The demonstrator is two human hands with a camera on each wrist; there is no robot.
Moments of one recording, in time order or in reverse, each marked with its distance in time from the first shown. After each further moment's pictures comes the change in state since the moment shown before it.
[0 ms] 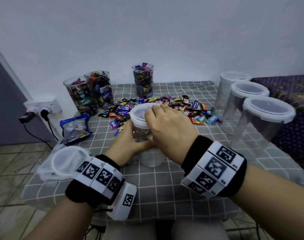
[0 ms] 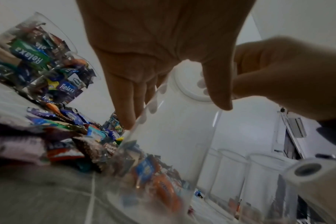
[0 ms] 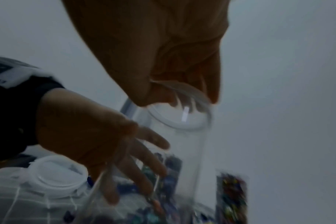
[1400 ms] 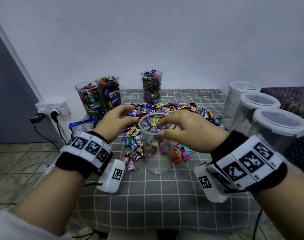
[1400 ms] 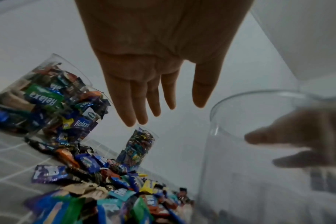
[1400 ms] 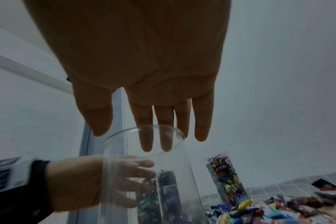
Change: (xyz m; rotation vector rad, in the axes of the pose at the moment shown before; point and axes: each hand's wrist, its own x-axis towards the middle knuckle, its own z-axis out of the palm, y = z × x) left_hand 0.033 0.038 -0.055 0.218 0.175 -0.121; right_hand 0.008 0.042 -0.024 0.436 -0.241 0.019
